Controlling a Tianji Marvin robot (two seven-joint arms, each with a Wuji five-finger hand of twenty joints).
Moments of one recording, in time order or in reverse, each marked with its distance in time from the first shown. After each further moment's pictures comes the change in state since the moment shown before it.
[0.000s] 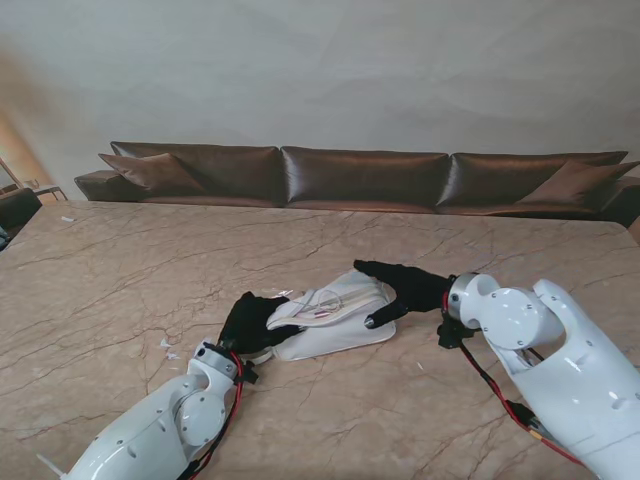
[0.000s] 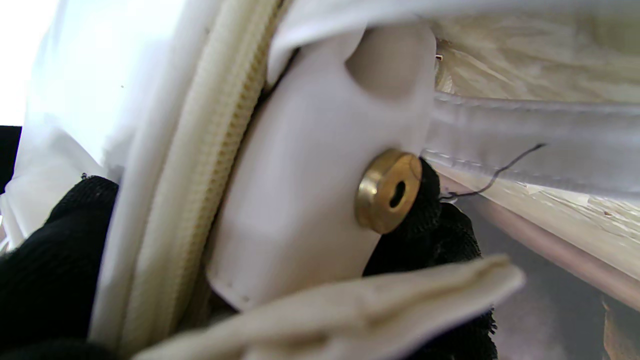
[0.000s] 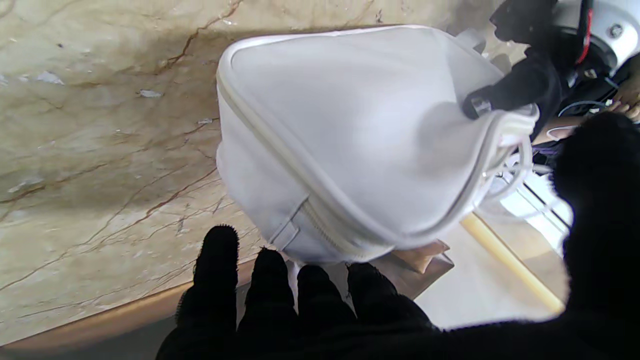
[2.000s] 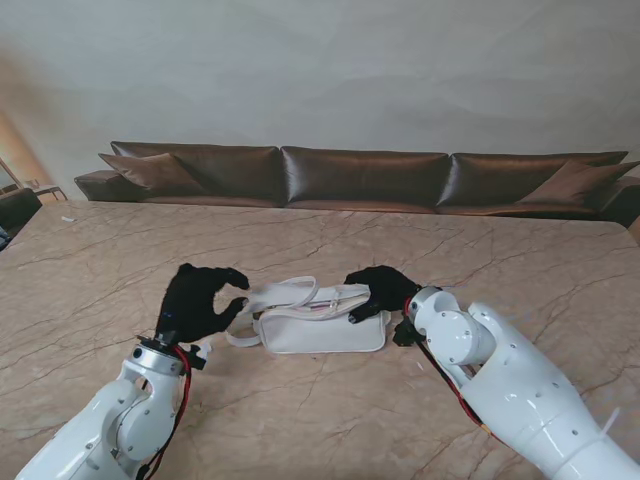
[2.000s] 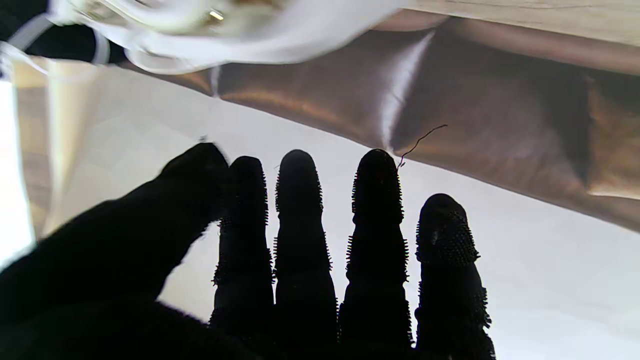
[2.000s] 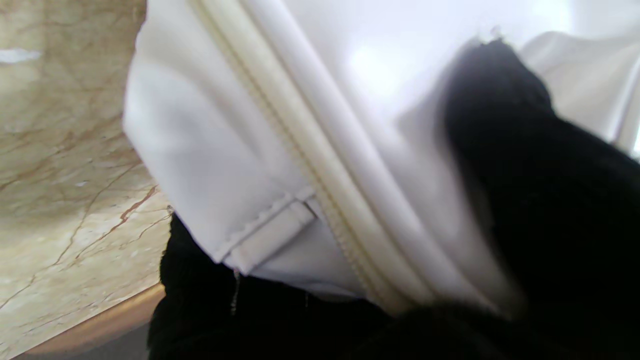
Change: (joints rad) left arm 0.312 0.099 -0.360 -0.489 0.304 0.098 -0.013; right arm 0.110 -0.123 -0.218 0.300 0.016 0.020 -0.462; left_hand 0.351 -0.209 0.238 -0.021 -0.144 -0.022 -0.215 -0.658 -0.202 0.029 -0.321 -0.163 -0.323 -0.144 -0.448 -0.108 0.030 -0.070 -0.085 -0.069; right_hand 0.239 -0.346 0.460 -0.273 0.644 -0.551 0.961 0.823 0.826 -0.279 0.862 0.677 0.735 0.008 0.714 0.514 0.550 0.119 0.744 0.097
